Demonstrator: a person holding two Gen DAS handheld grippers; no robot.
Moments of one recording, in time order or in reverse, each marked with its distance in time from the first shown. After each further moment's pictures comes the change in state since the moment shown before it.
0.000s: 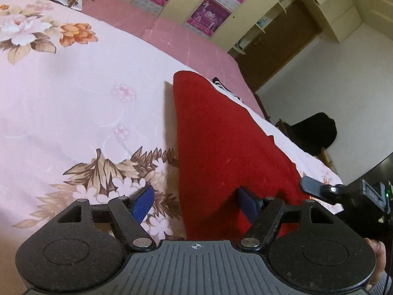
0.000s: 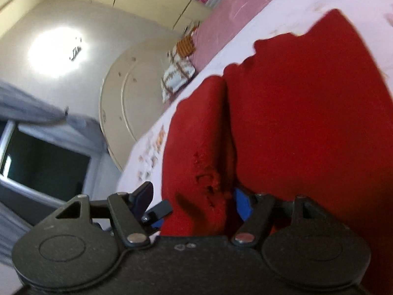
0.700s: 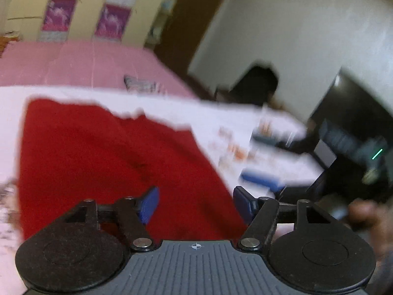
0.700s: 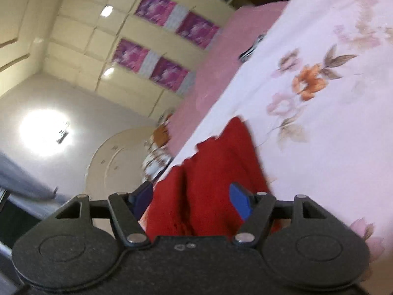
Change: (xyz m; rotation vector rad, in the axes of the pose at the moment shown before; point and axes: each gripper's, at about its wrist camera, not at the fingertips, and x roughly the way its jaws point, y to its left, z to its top) left arm -0.006 -0.140 -0.034 0.391 -0.001 -0.215; right arm -0.119 -0.035 -0.031 0.104 -0.449 -0.059
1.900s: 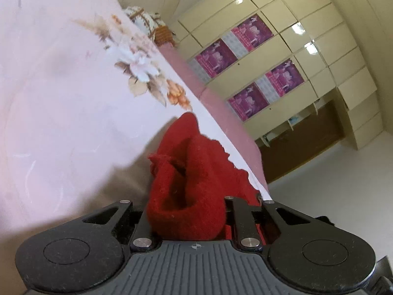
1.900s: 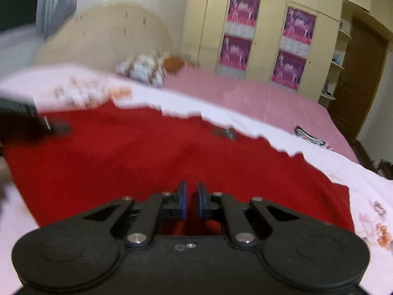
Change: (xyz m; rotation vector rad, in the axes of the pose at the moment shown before) left arm -0.095 0.191 -0.089 -0.707 -0.408 0.326; right arm 0.158 0.136 -0.159 -1.155 0.106 -0.354
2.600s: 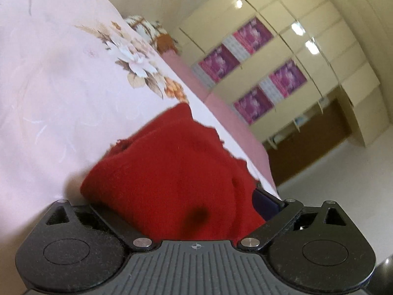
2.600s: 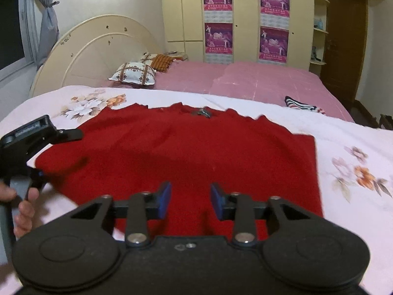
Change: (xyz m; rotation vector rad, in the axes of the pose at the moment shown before) left arm -0.039 -0.022 -0.031 0.043 -0.070 0.057; right arm -0.060 -0.040 -0.018 0.178 0.073 0.028
